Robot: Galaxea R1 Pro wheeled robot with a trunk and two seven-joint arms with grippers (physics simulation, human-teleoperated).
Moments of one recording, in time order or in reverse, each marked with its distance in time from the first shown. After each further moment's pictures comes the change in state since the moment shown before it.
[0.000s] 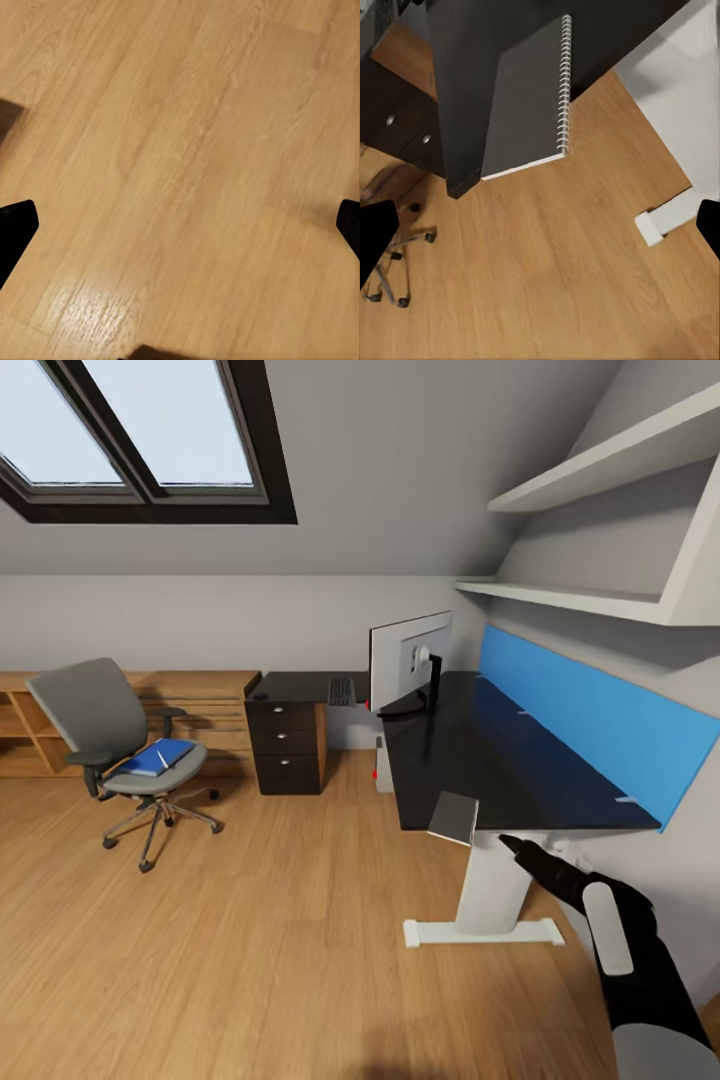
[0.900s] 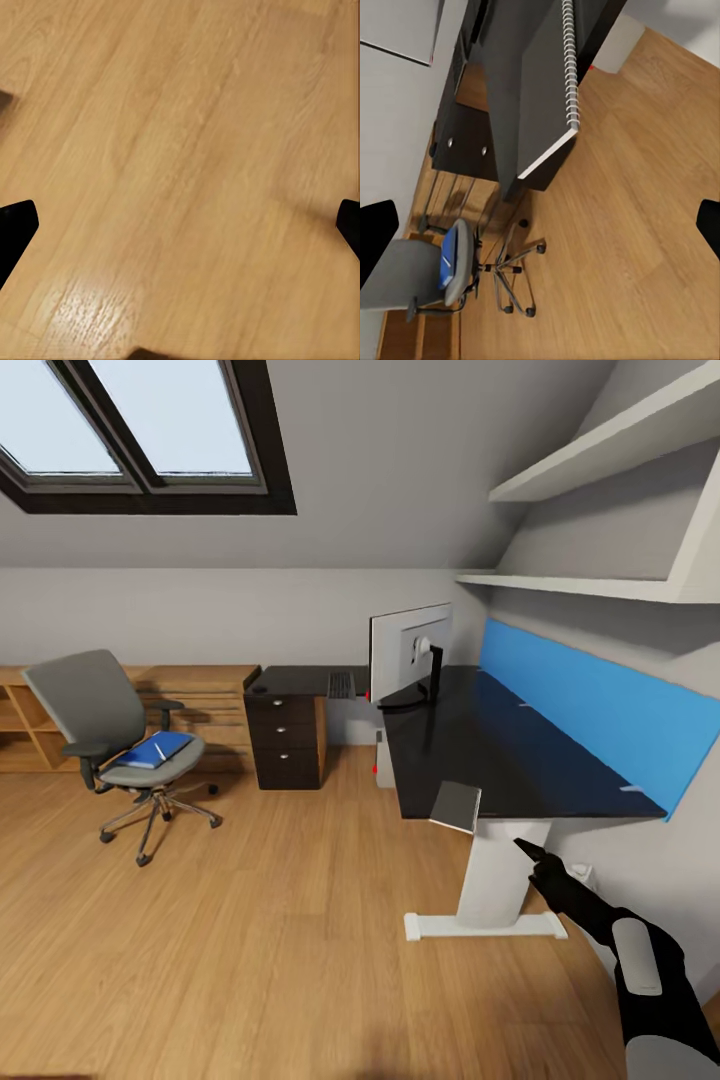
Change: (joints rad) left arm 0.000 0.000 -0.002 0.003 0.000 0.003 -0.001; right arm 0.000 0.005 -0.237 0.176 -0.126 0.011 0.297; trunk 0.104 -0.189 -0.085
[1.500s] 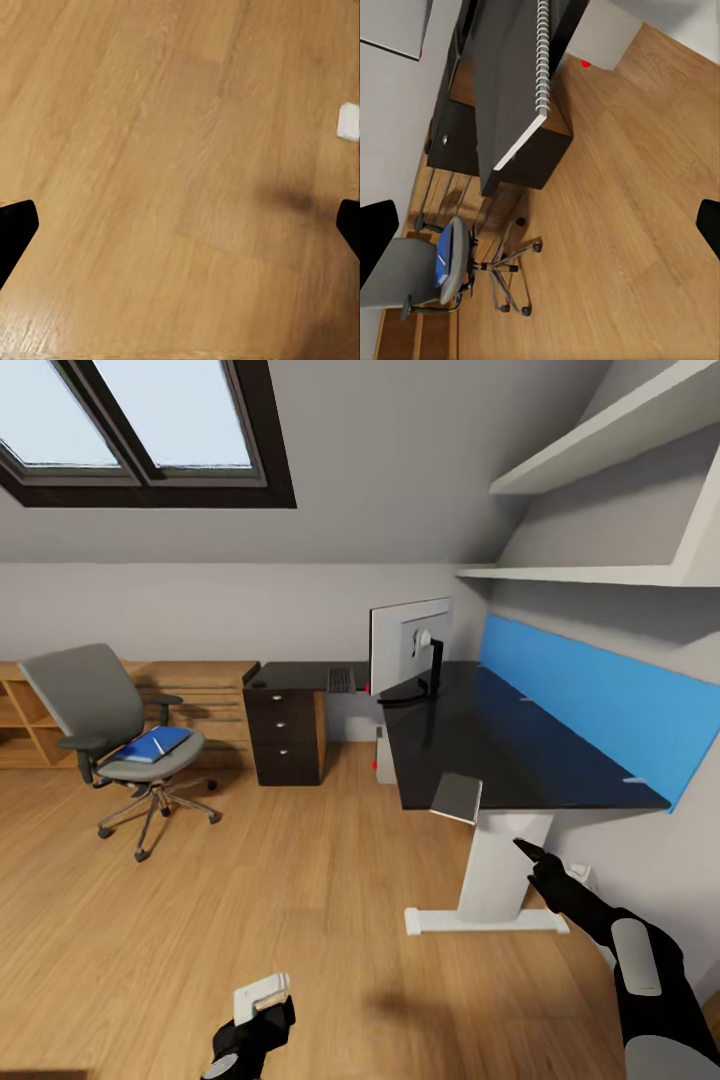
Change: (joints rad) left arm -0.001 0.006 0.043 -0.588 0.020 0.545 -0.002; right arm 0.000 0.001 0.000 0.004 0.002 -0.002 0.006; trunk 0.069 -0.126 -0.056
